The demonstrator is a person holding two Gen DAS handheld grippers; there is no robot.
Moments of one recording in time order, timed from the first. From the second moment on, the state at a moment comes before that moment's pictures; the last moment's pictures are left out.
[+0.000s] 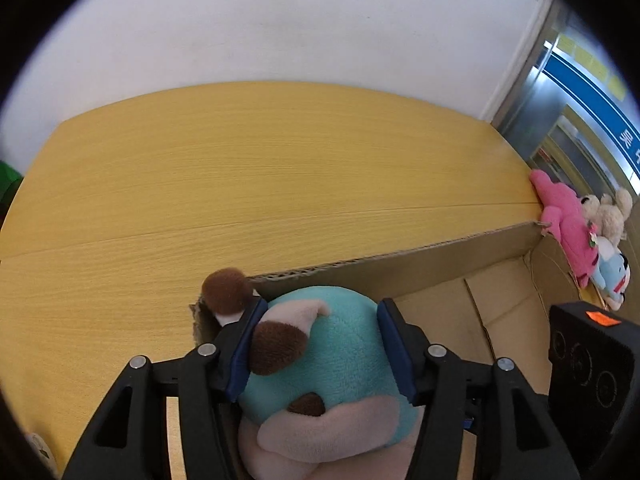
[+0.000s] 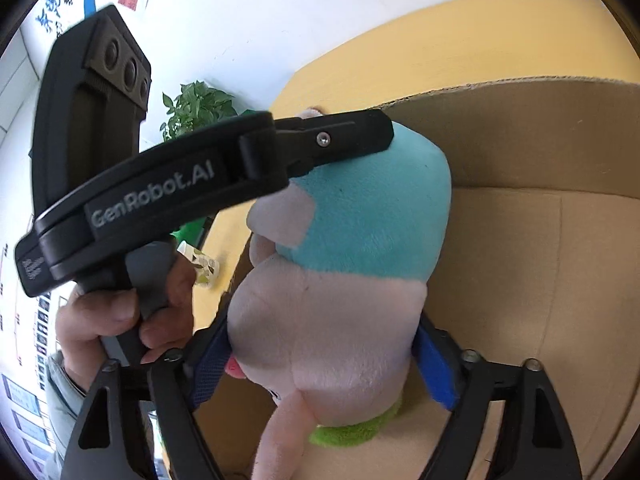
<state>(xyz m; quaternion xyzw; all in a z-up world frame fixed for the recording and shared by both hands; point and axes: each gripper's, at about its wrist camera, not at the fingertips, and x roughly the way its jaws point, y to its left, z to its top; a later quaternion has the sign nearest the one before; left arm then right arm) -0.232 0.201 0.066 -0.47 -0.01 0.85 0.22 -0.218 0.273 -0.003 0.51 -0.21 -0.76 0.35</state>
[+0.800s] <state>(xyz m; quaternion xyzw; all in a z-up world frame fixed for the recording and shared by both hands) -0.060 0.175 0.192 -0.28 0.06 0.95 0.12 -0.087 0.347 0.122 0.40 -0.08 -0.88 0.24</state>
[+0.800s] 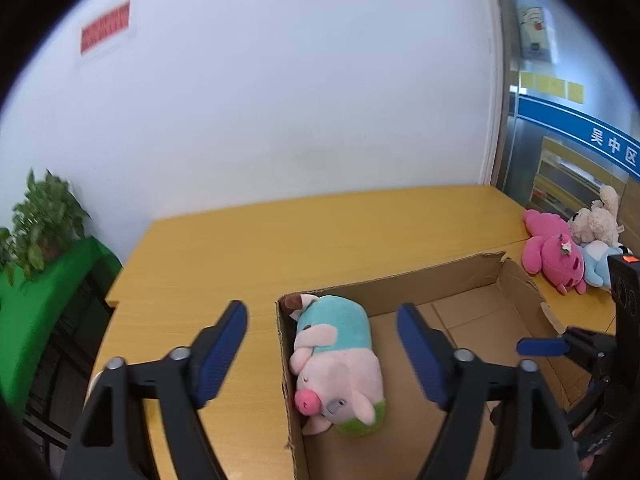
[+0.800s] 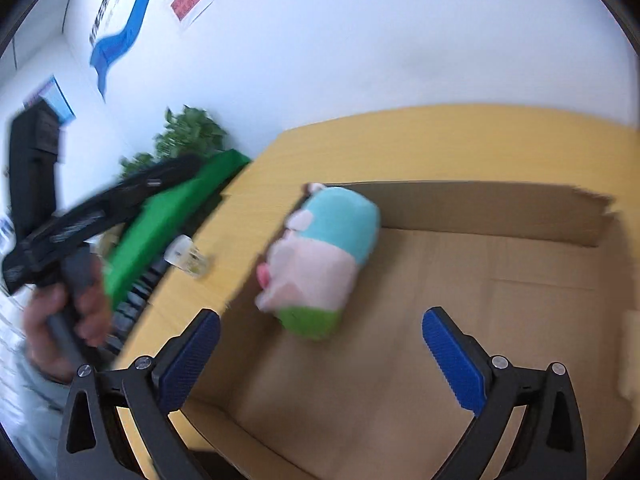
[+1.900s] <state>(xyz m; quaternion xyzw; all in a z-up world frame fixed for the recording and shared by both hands) 0.091 0.257 0.173 -0.24 0.01 0.96 0.17 0.075 0.453 0.142 0.30 -0.01 -0.94 0.12</state>
